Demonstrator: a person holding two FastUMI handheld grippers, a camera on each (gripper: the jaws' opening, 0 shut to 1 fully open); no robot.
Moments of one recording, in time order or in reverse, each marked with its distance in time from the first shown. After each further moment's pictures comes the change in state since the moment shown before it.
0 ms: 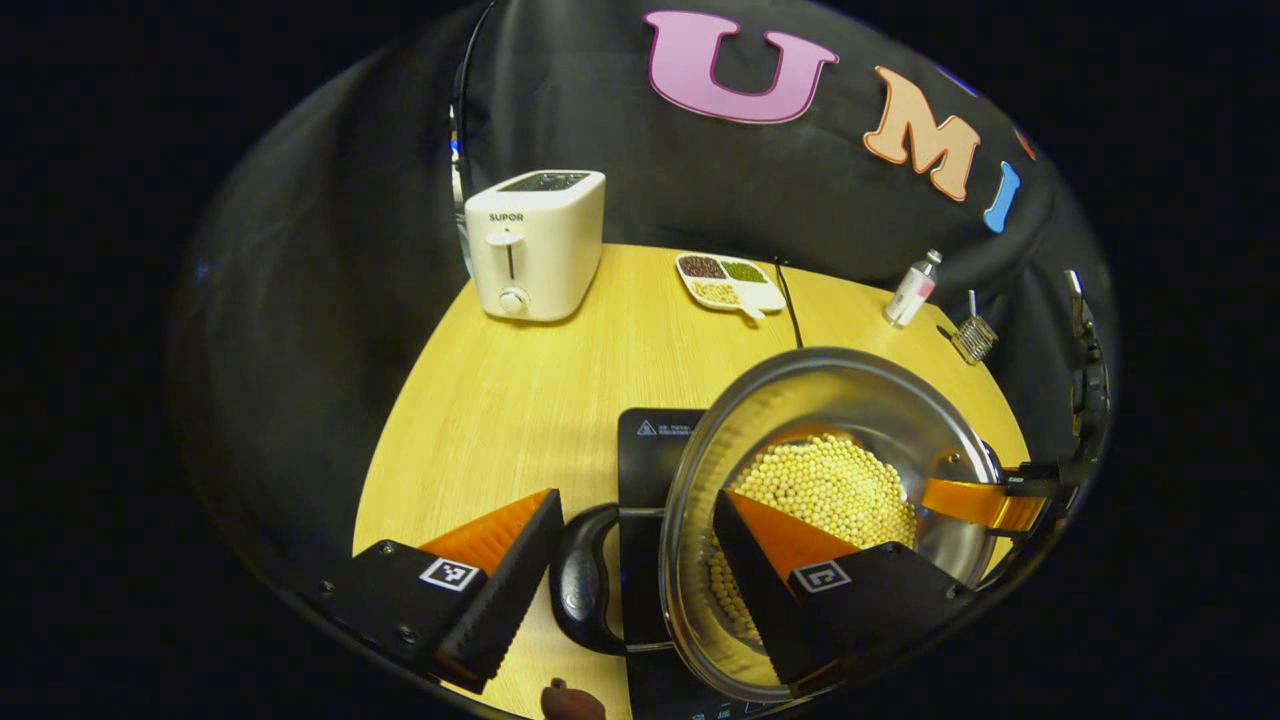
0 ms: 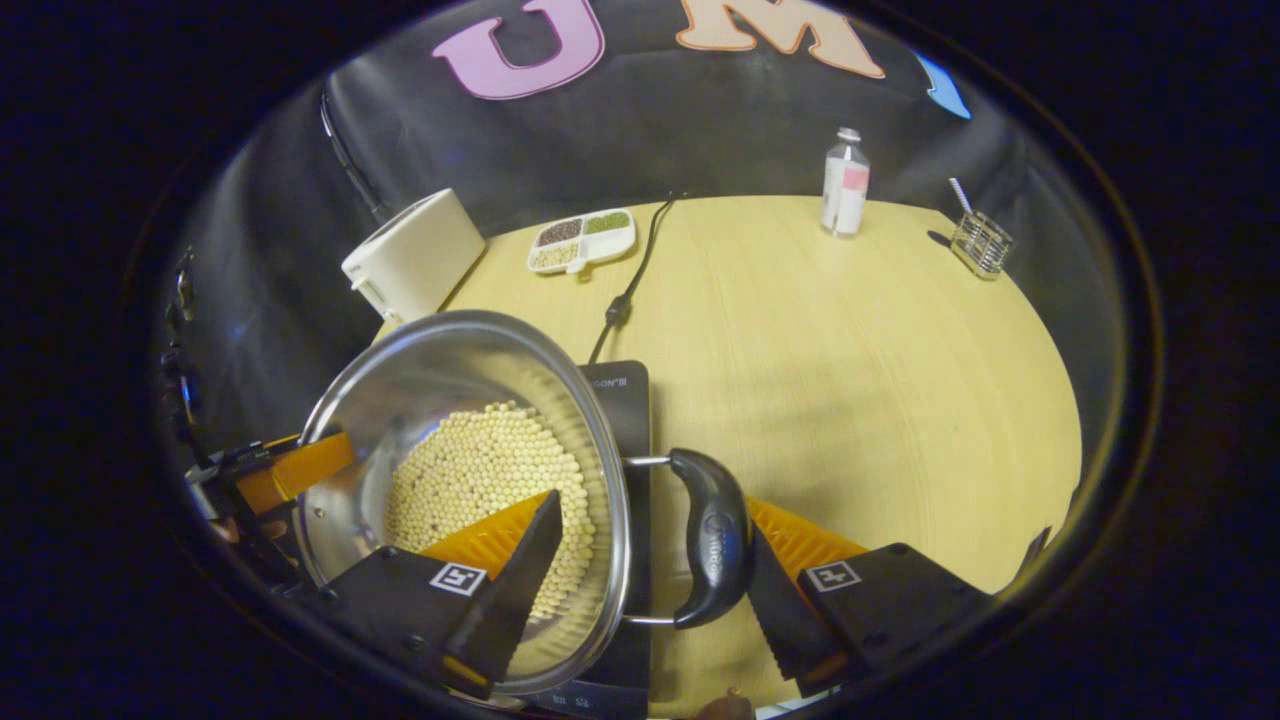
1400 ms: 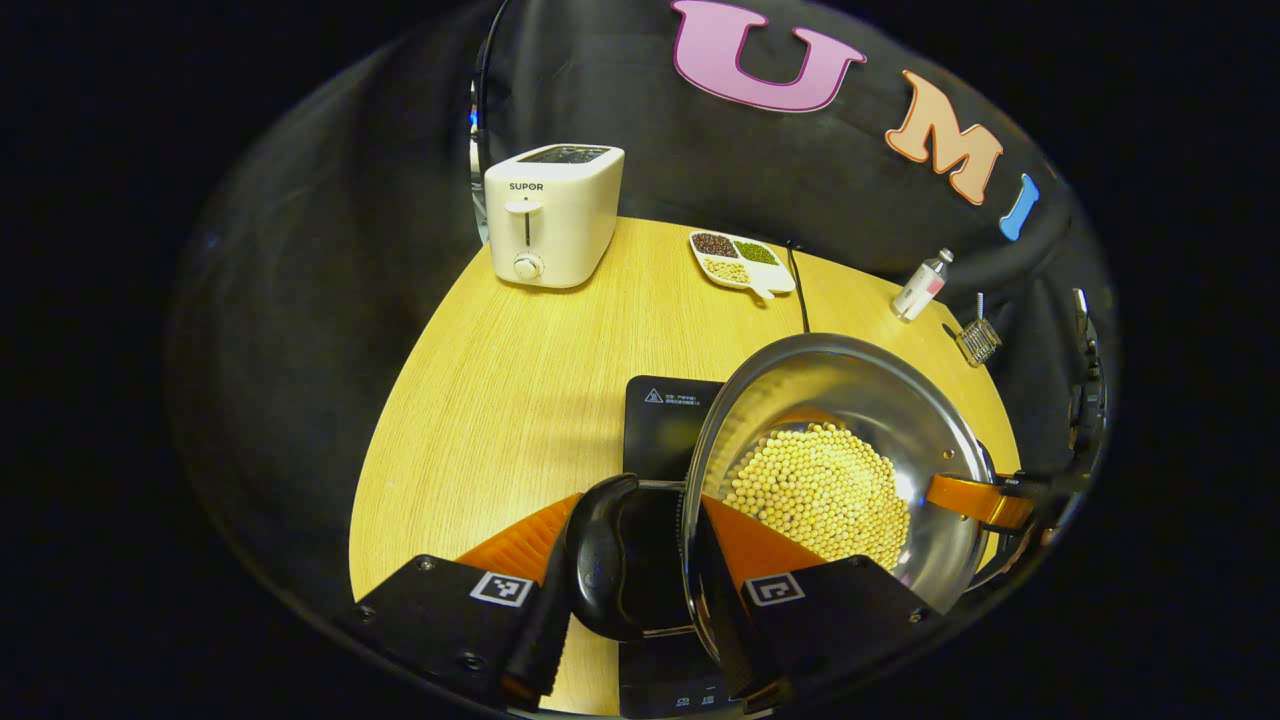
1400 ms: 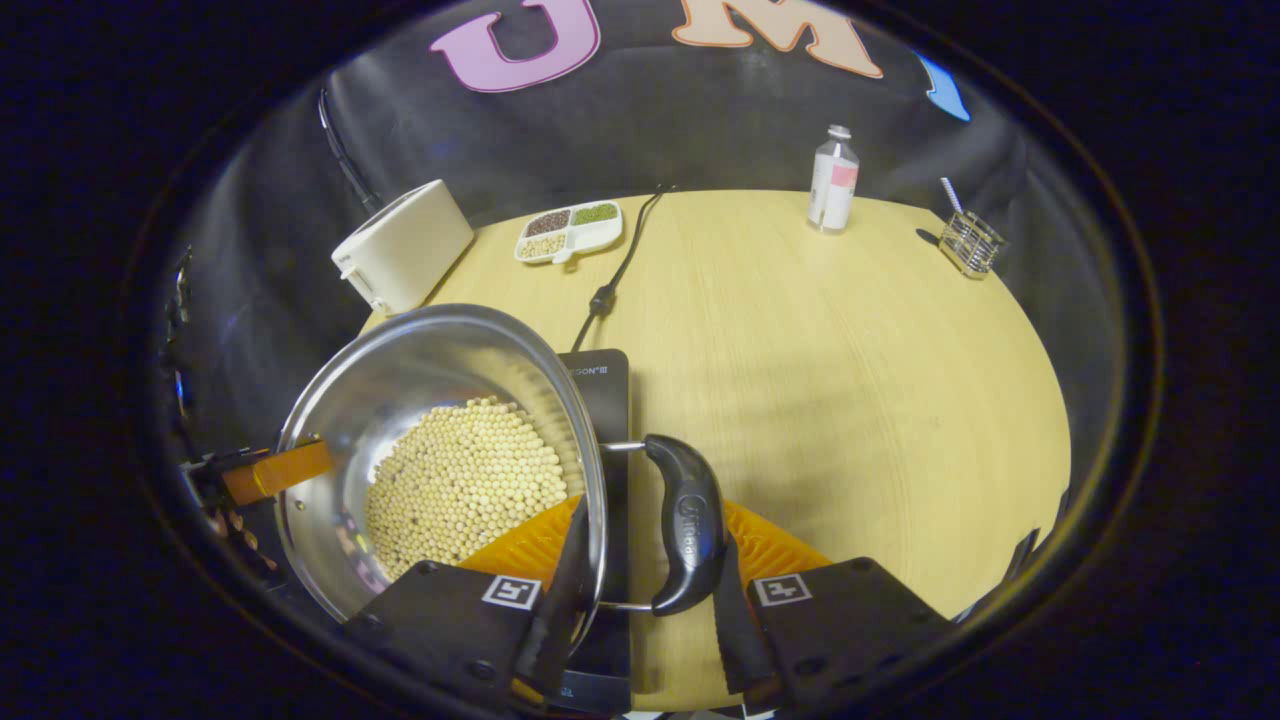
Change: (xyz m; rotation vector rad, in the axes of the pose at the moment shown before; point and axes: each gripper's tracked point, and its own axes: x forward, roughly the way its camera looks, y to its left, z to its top) left arm -0.006 0.000 -0.026 -0.081 0.101 -0.024; right arm -0.005 -0.011 -0.010 -0.031 0.040 -0.046
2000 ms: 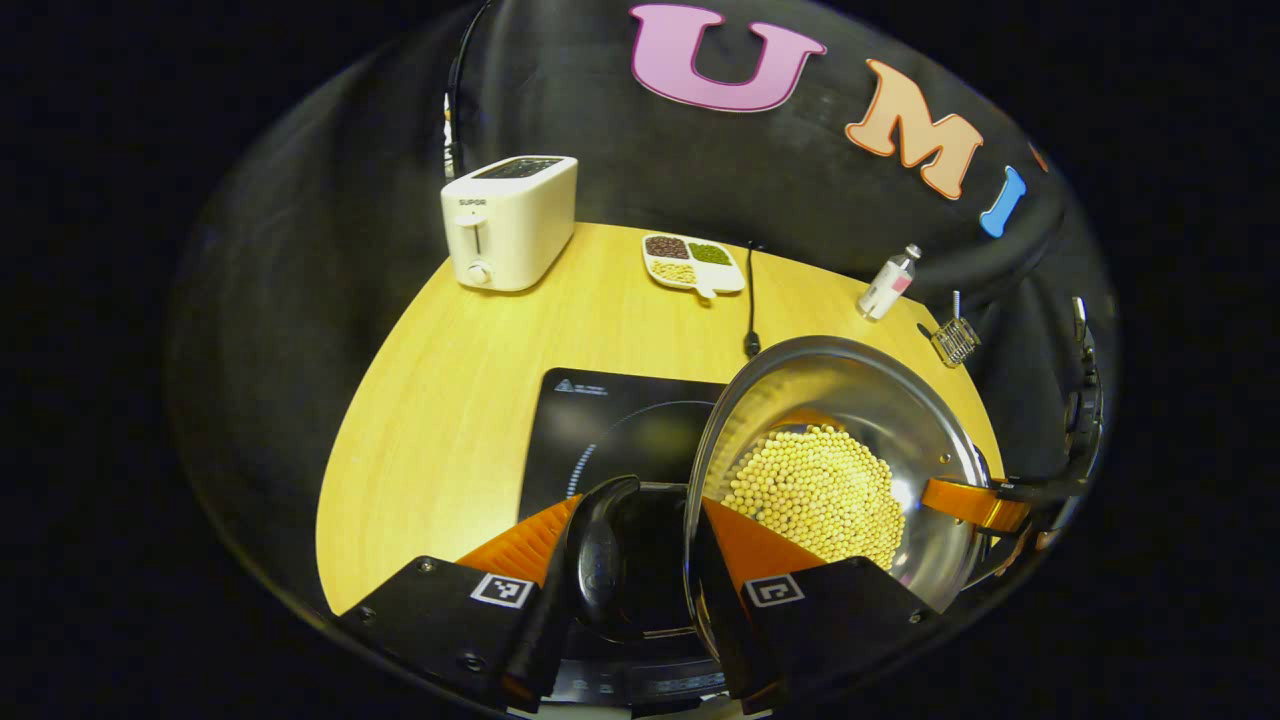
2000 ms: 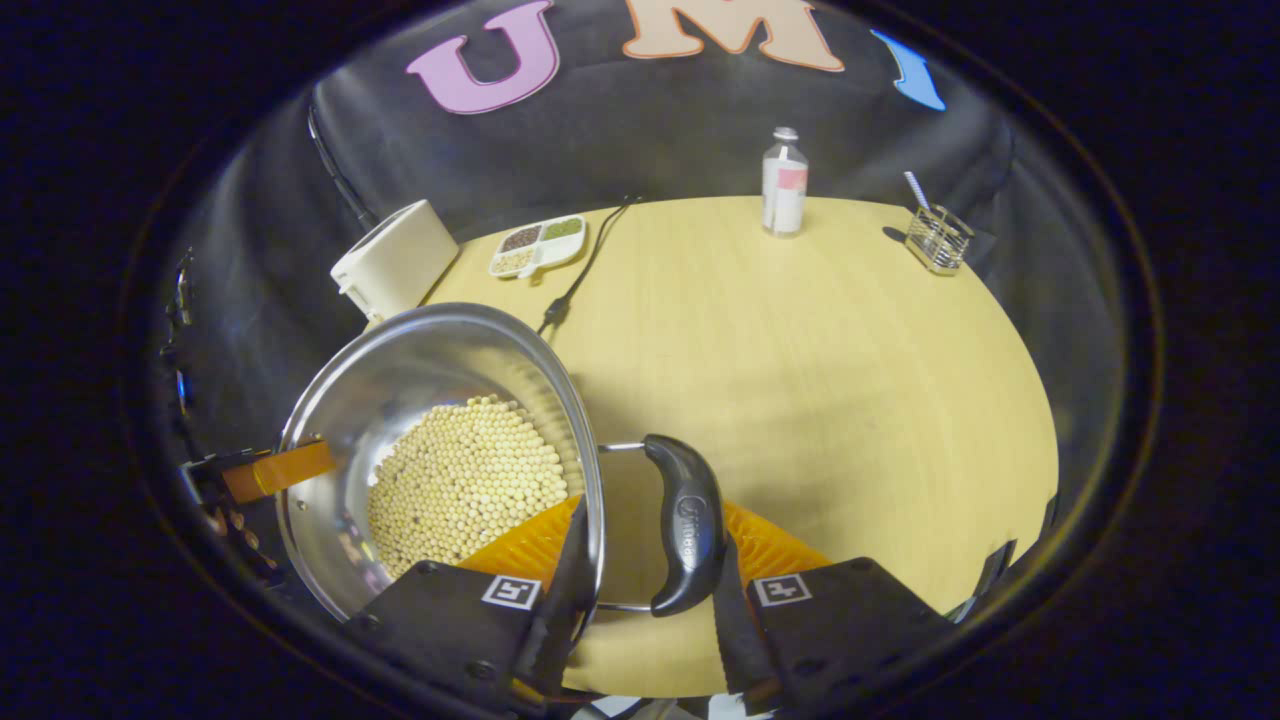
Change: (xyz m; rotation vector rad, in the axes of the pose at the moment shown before) left arm -0.020 -0.061 -0.003 0.000 -0.008 -0.001; right arm -0.029 -0.054 0.005 0.004 -0.004 0.022
